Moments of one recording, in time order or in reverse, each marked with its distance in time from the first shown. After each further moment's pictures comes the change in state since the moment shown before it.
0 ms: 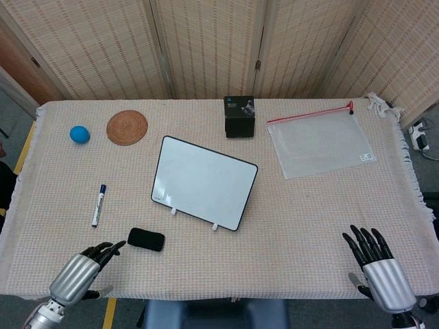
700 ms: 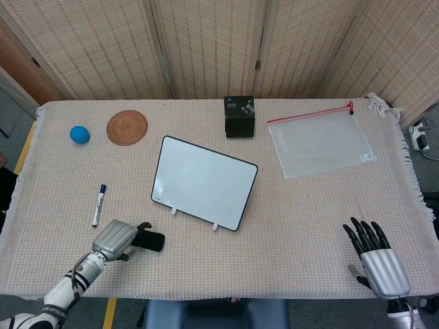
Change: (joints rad) left arm -0.355 -0.035 -0.225 -0.168 -0.724 -0.491 0.447; right arm 0.041 -0.010 0.043 -0.023 0.123 -0.109 -0.029
